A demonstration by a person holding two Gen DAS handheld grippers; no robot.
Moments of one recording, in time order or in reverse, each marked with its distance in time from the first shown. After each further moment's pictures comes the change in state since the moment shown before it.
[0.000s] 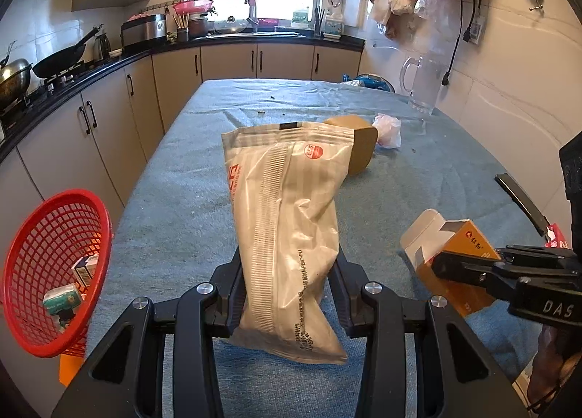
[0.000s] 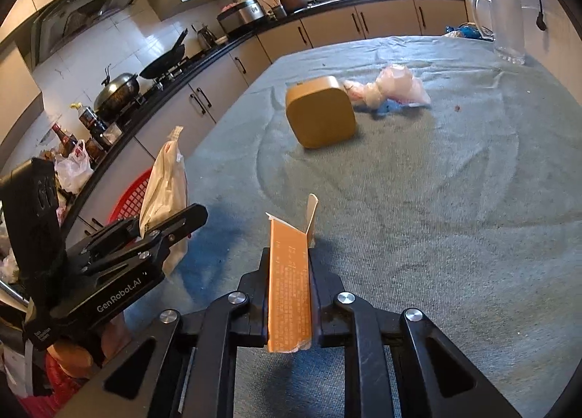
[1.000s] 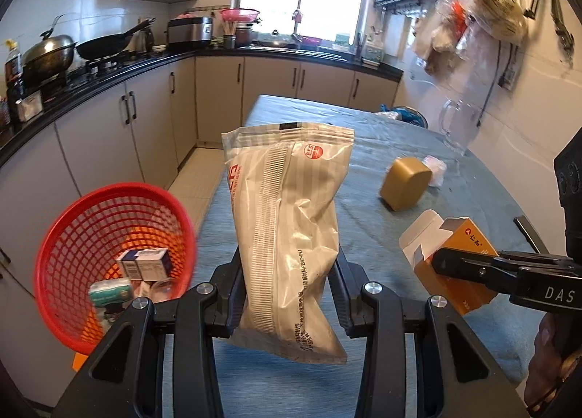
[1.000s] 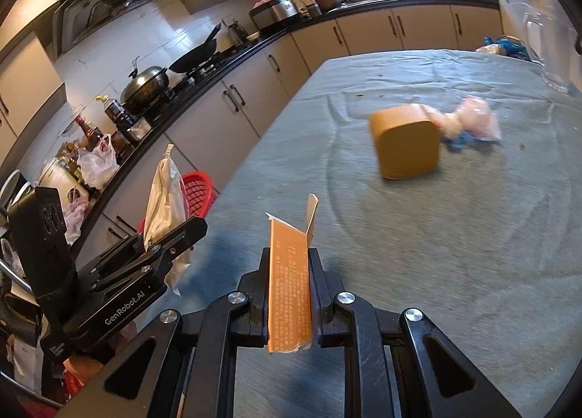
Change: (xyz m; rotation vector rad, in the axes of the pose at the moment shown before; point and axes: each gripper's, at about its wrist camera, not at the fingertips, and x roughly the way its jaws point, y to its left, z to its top) left arm -0.039 0.071 -0.003 -0.143 -0.073 0.078; right arm 0.033 0.064 0.033 -0.072 0.041 0.092
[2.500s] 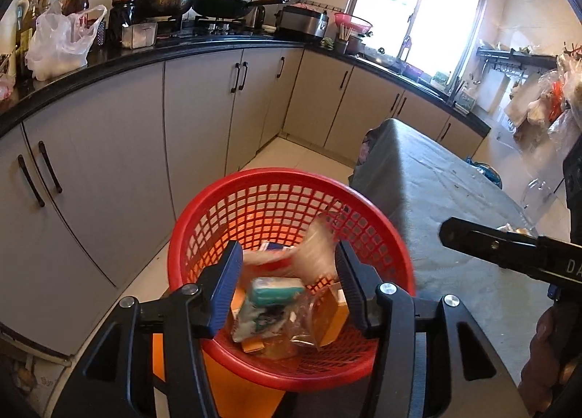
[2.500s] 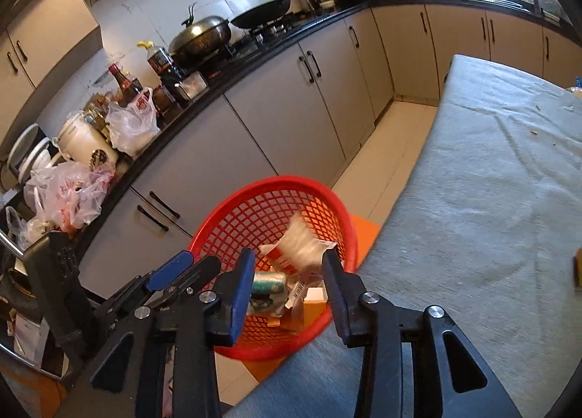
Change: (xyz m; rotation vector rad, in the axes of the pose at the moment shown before) left arm -0.021 0.176 -0.014 -0.316 -0.021 0.196; right arm 0.123 0.131 0.053 -0.152 0.094 0.134
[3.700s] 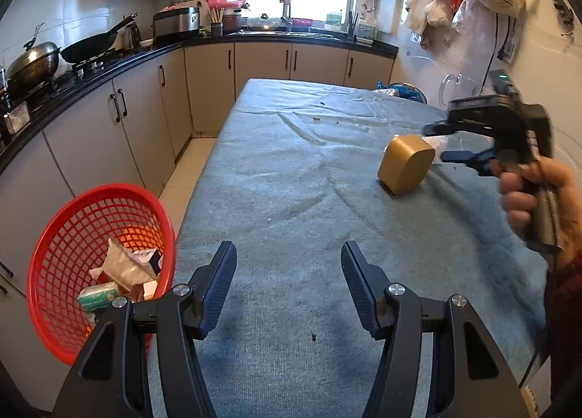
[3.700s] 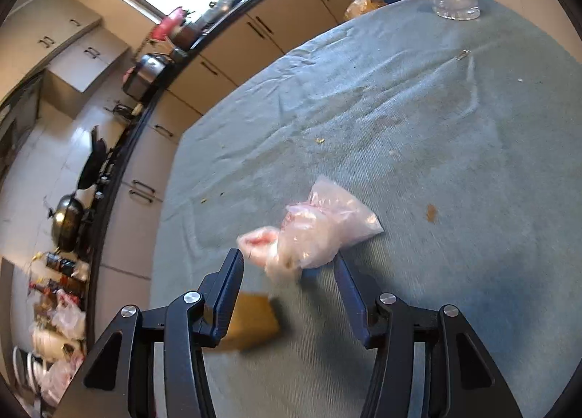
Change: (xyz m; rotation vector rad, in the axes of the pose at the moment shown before) left arm 0.009 -0.199 -0.048 0.398 0.086 -0.184; right arm -0.136 -0.298 0.010 0.688 -0.168 -0.302
